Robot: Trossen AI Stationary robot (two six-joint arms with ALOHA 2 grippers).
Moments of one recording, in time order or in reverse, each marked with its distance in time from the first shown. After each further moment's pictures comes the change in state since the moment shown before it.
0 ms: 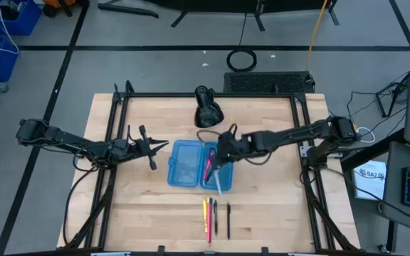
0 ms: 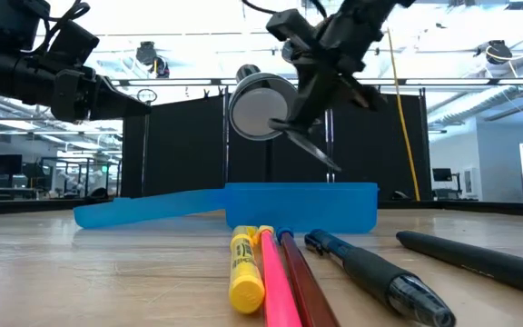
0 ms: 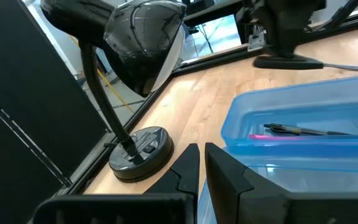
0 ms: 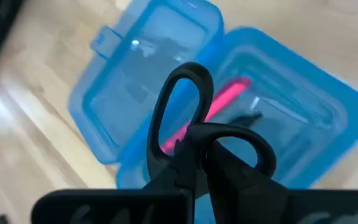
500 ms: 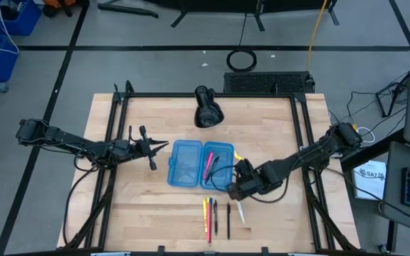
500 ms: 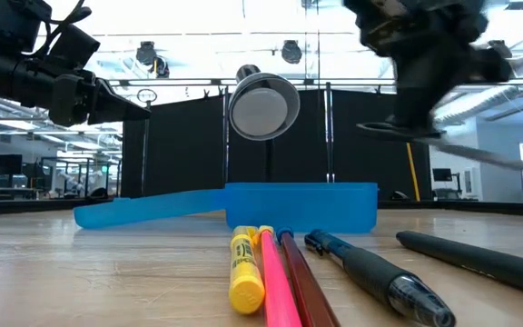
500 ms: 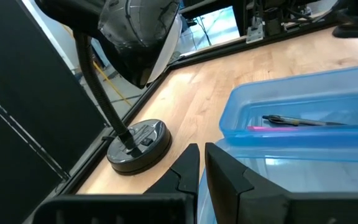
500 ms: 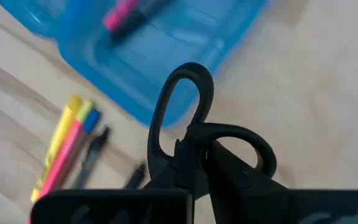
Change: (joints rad) left arm 0.000 0.000 0.000 -0.030 0.000 -0.012; right arm 0.343 0.000 -0.001 -0.323 0.100 0.395
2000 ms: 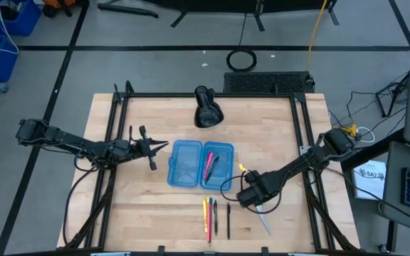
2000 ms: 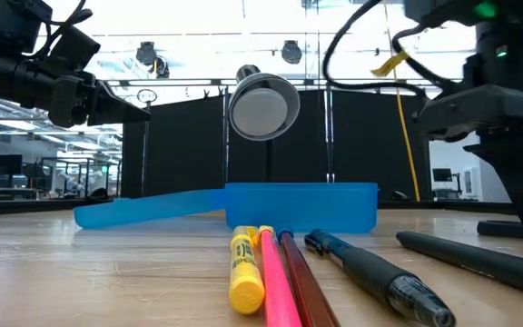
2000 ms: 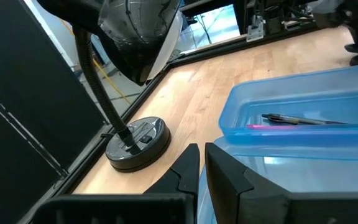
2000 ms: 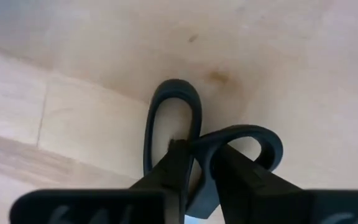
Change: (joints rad) left arm 0.000 0.000 0.000 -0.012 -0.002 -0.014; right arm 0.058 0.127 -0.225 0.008 -0.262 0.194
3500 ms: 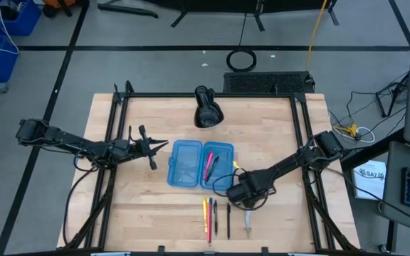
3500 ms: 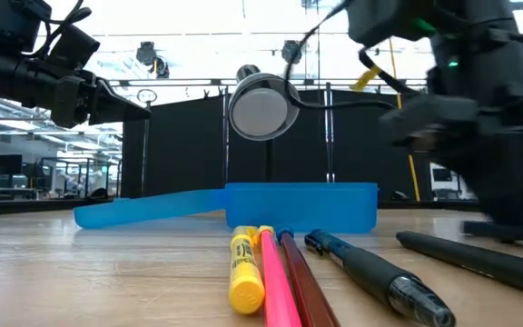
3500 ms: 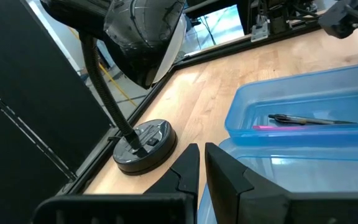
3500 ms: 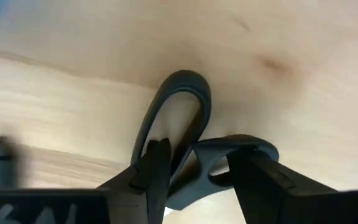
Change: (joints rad) left arm 0.000 0.000 0.000 0.014 -0.016 0.034; right arm -0.058 0.128 0.048 -0.050 -0.190 0.040
